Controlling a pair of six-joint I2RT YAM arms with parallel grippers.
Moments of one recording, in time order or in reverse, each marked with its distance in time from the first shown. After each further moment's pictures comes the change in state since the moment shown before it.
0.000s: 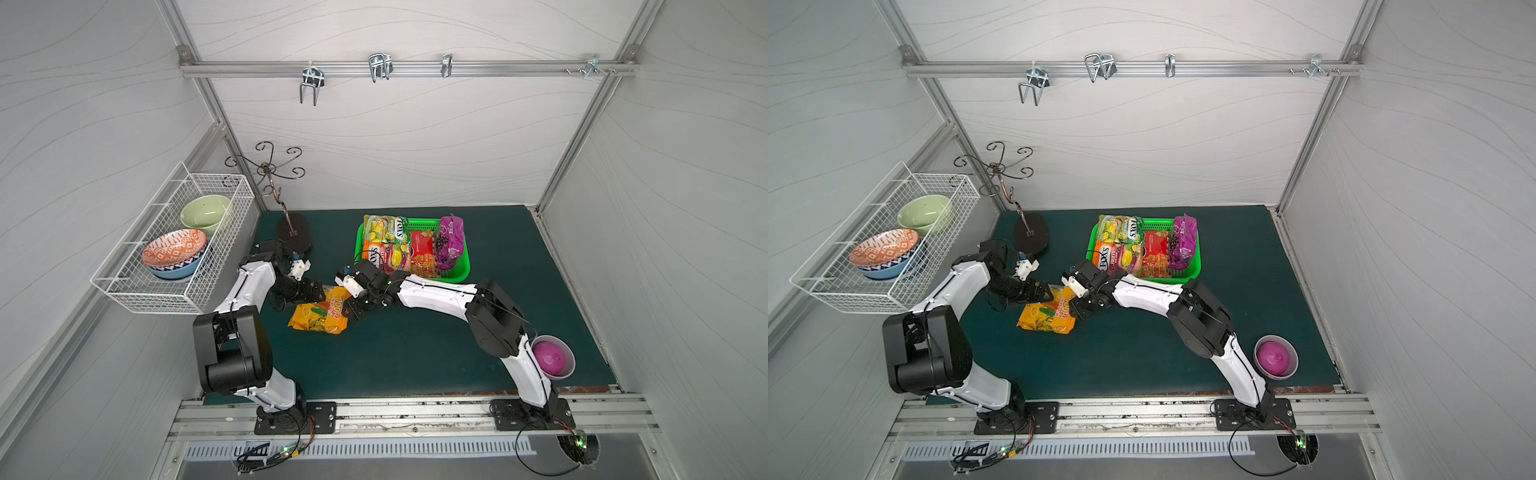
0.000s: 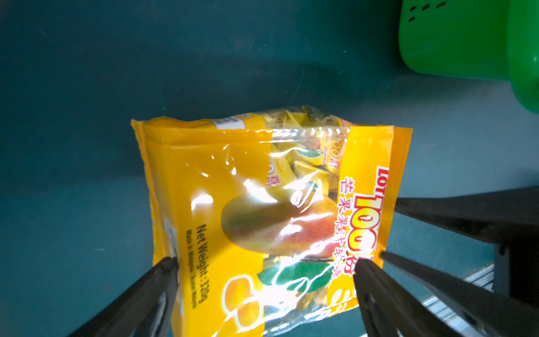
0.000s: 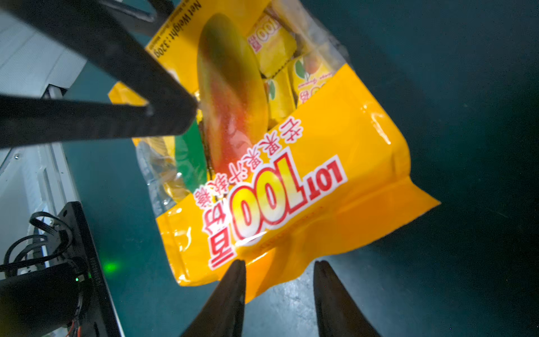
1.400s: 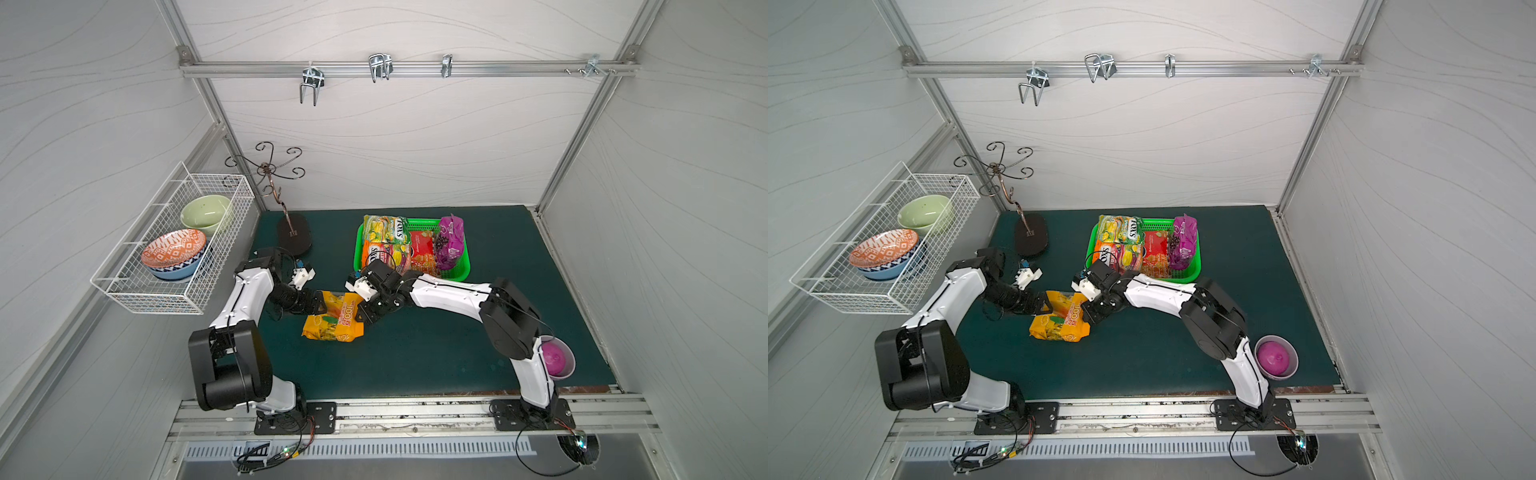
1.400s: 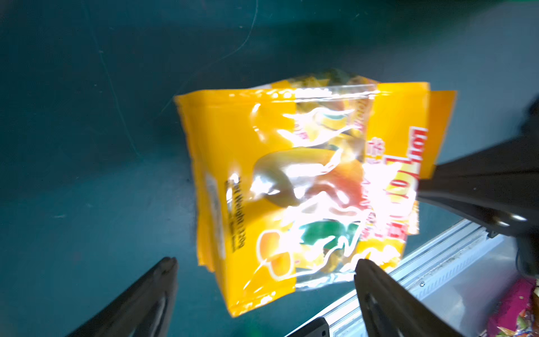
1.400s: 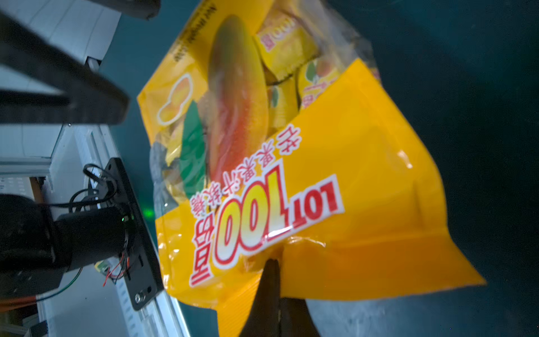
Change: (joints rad) left arm 0.006 -0.101 -0.039 -0.140 0.023 0.146; right arm -0.010 -0.169 -0.172 -0.044 -0.134 -0.013
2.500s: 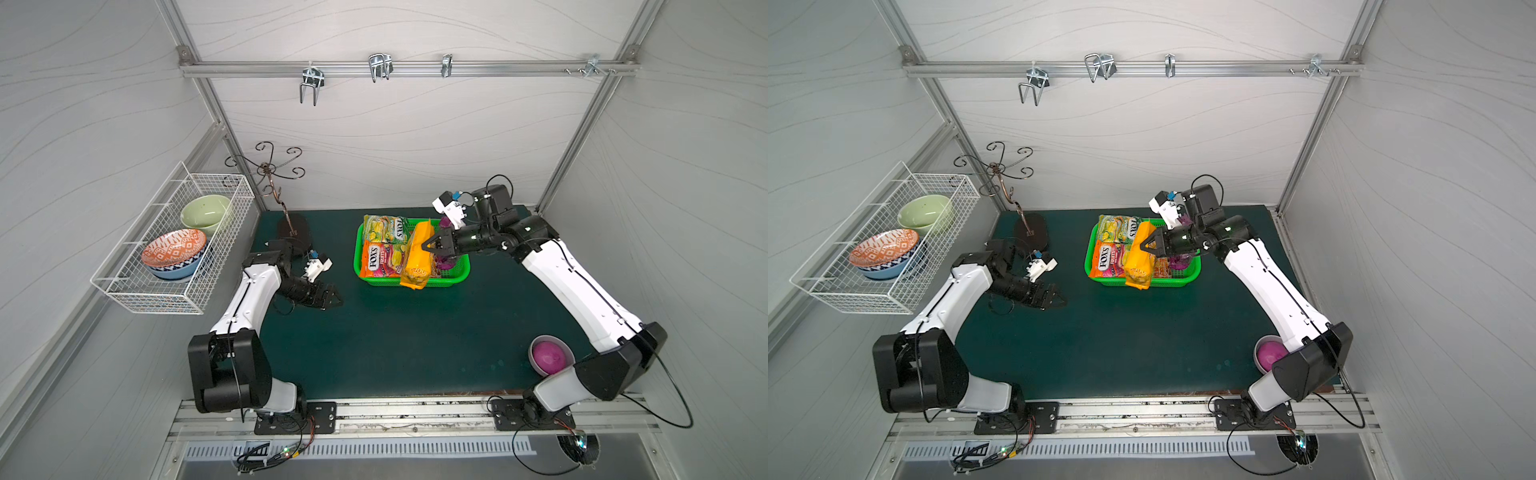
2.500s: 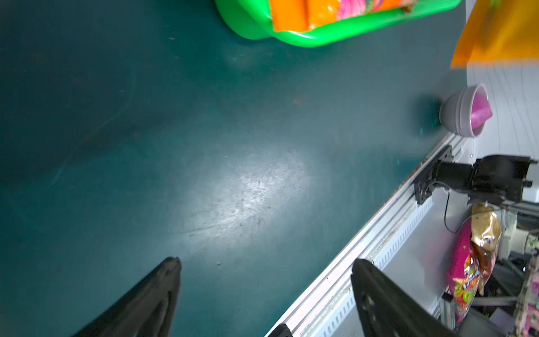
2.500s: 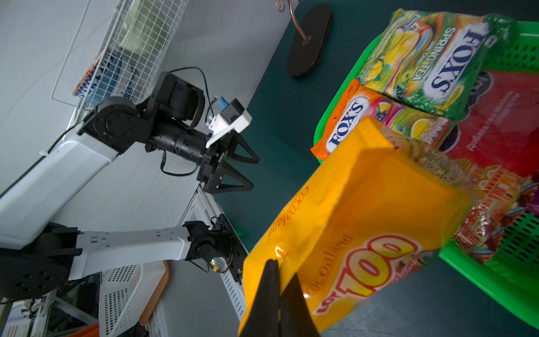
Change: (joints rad) left arm -0.143 -0.016 0.069 -0.046 0.217 0.021; right arm -0.502 -0.525 0.144 -0.391 -0.244 0.054
